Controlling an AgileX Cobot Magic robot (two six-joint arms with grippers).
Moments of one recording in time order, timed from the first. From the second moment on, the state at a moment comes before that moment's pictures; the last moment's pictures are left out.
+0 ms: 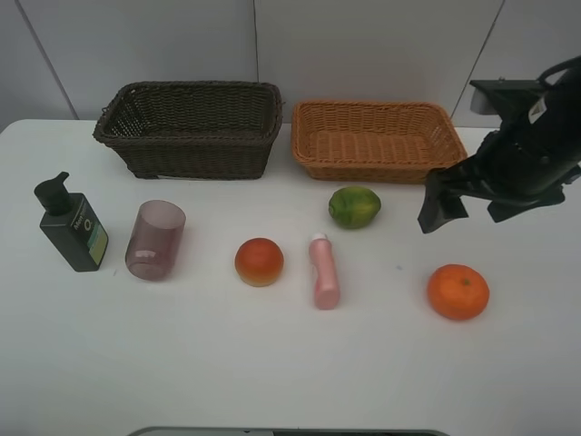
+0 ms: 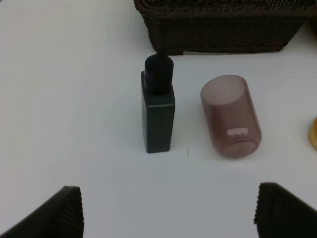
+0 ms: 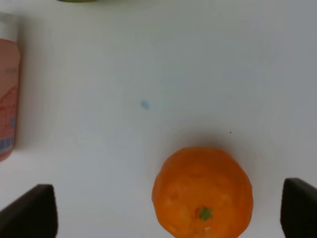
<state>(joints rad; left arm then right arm) -0.07 -0.01 -0.50 0.01 1.06 -0.02 0.32 1.43 -0.87 -0.01 0.86 0.07</state>
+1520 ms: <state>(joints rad) -0.07 -0.01 -0.50 0.01 1.06 -0.02 0.32 0.39 -0.87 -0.07 1.22 0.07</state>
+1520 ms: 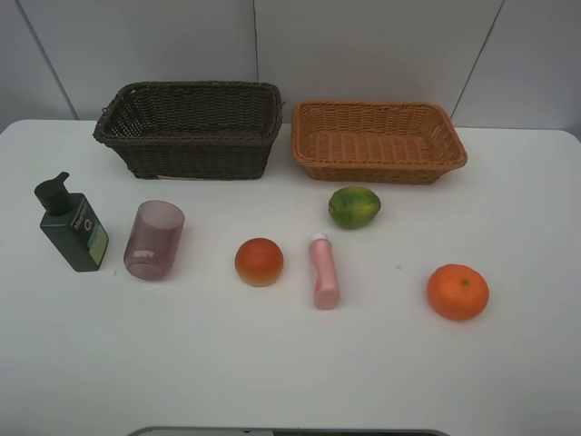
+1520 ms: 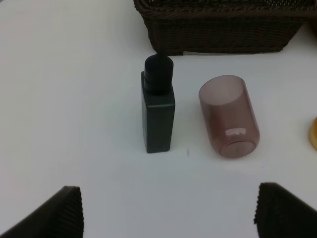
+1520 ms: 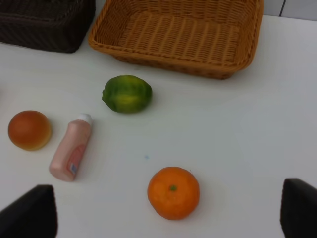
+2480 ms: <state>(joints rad) -0.07 -0.01 -0.50 0.01 1.06 -0.02 0.37 1.48 -0.95 0.00 0.77 0.14</state>
